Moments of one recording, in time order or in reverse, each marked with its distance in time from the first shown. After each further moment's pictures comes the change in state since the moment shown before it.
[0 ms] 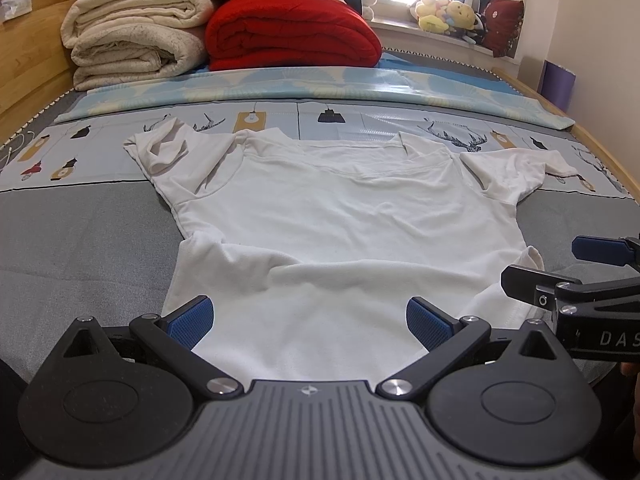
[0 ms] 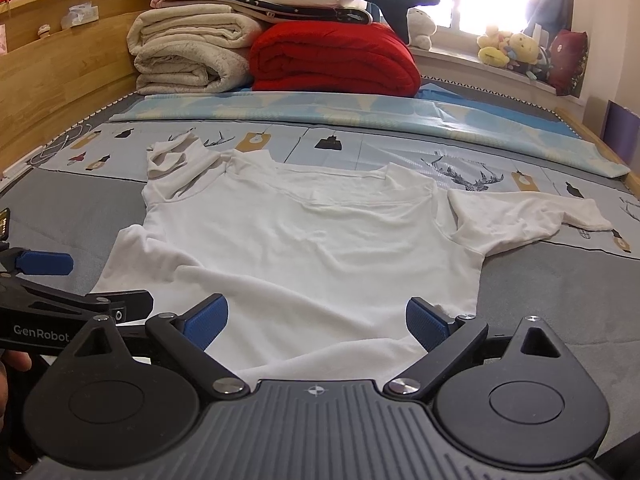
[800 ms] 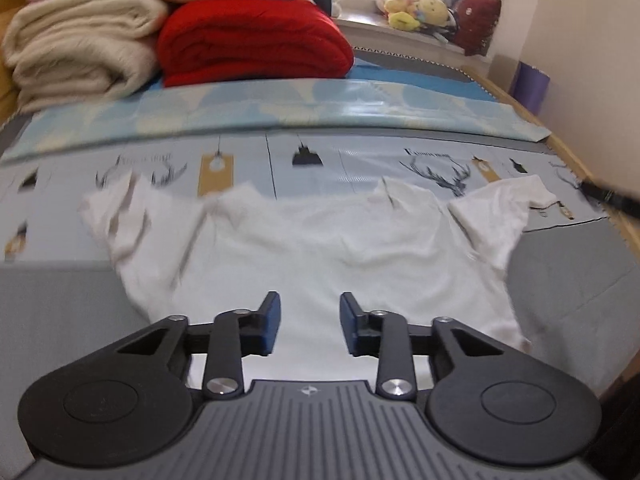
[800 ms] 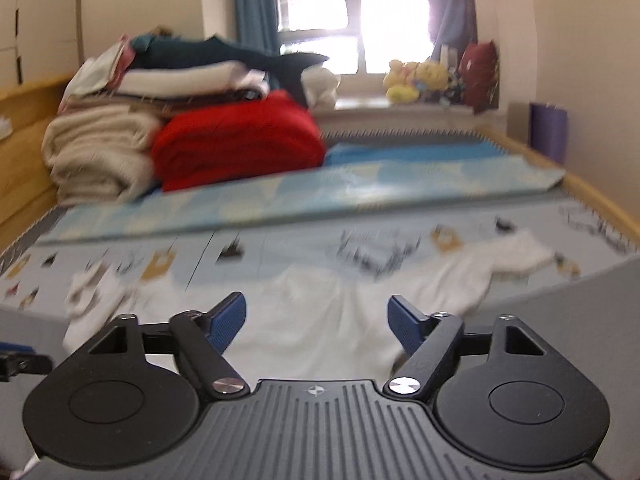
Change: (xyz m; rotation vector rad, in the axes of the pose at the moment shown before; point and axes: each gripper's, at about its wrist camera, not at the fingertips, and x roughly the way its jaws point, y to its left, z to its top) left arm 0.056 0.041 0.155 0.076 0.060 -0.143; right arm 0.008 -0.112 0.095 0.210 -0.216 -0.166
